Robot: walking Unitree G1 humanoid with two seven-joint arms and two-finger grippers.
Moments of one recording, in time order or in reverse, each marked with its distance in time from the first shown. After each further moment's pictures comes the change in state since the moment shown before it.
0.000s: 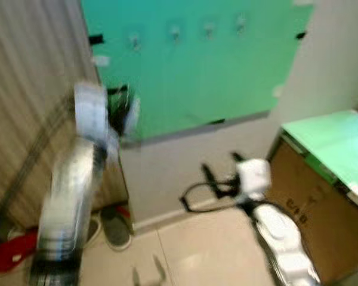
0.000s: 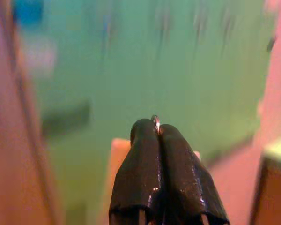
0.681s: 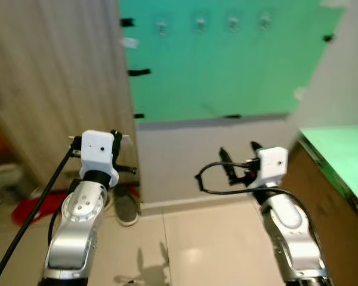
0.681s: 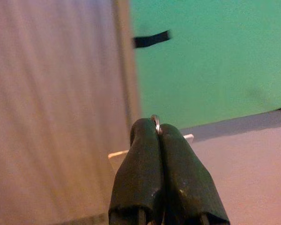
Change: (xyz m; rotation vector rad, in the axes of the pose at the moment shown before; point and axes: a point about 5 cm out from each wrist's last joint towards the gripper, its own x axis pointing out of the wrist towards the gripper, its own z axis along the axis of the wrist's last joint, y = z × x) left arm -0.008 -0.002 -0.019 0.123 0.116 0.198; right arm 0.020 -0.019 0.005 0.077 0.011 -0.101
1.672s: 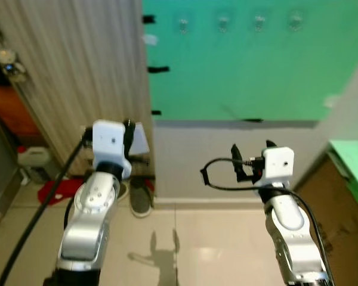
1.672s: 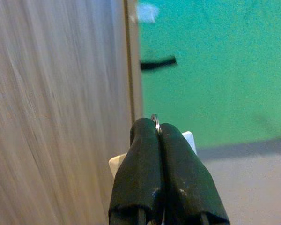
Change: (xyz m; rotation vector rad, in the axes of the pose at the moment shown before) left arm 0.010 -0.021 0.027 -0.061 -0.125 -0.061; right arm -0.005 -0.009 0.006 -0.107 -0.023 -0.165
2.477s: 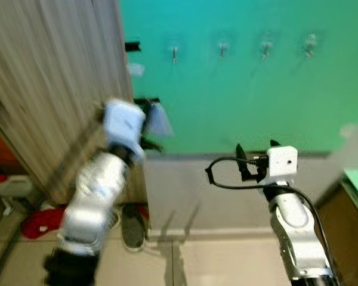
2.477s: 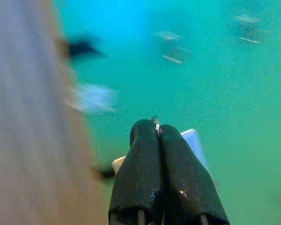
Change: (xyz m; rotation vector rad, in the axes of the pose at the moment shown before) left arm 0.019 -0.003 0.038 0.091 -0.140 -0.122; right arm 0.003 -0.005 -0.005 -0.011 0.014 0.008
